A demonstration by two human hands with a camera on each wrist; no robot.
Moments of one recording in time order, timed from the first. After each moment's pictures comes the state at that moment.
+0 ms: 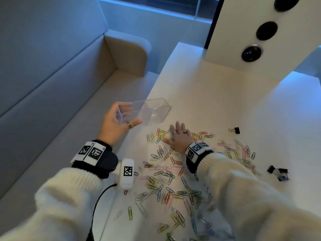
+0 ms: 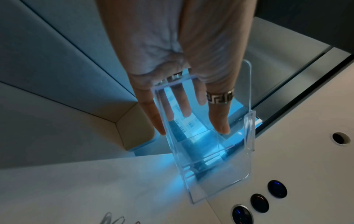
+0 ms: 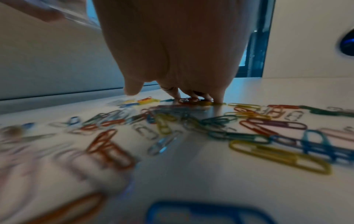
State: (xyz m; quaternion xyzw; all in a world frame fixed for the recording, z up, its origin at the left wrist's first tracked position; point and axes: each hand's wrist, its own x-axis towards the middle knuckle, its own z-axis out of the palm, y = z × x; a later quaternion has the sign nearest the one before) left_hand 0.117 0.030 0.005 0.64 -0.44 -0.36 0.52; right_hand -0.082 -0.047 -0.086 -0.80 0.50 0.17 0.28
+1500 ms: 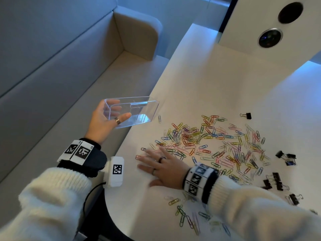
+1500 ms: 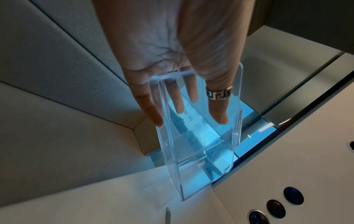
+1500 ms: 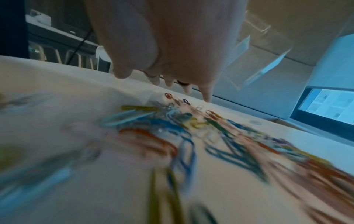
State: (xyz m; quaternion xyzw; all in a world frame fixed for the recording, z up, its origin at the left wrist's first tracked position) left_hand 0.163 0.104 -0.016 0.69 -0.38 -0.35 0.51; right_hand -0.060 0.103 -0.095 -0.97 0.12 0.22 0.03
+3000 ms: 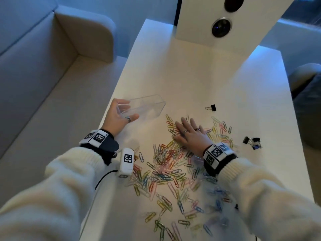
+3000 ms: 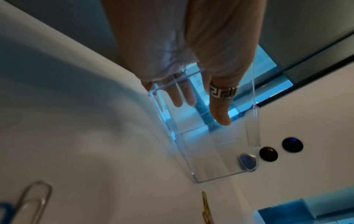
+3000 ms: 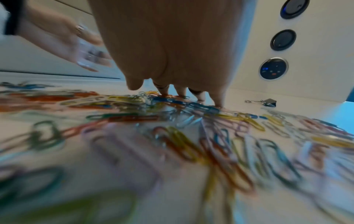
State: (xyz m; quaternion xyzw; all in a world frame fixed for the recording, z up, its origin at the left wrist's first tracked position) left_hand 0.071 -0.011 -0.068 0.64 -0.44 -0.45 0.43; right_hand -0.195 -0.011 -0.096 -0.79 0.55 0.15 0.24
